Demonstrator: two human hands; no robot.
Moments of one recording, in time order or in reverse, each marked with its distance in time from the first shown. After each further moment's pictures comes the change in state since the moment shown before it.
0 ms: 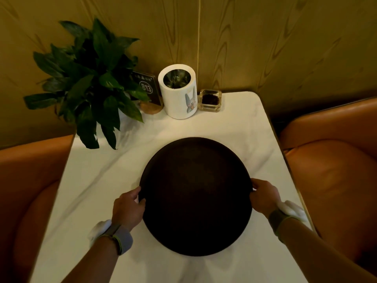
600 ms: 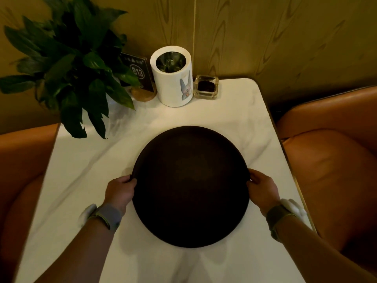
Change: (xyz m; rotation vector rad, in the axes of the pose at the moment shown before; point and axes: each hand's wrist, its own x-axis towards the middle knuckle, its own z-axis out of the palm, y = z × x) left_hand 0.046 -0.012 0.016 -0.478 0.045 -0.273; right_hand -0.009 0.011 0.012 0.363 0.048 0.078
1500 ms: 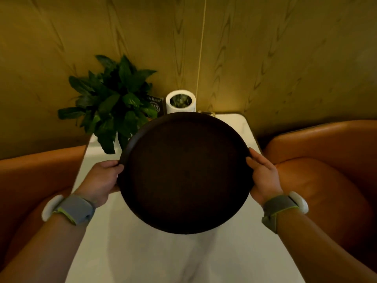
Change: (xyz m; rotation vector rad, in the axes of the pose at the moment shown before) left_hand -0.091 0.100 -0.113 -0.181 -0.185 0.200; right_hand -0.109 -0.104 -0.033 0.918 -0.032 -0.124
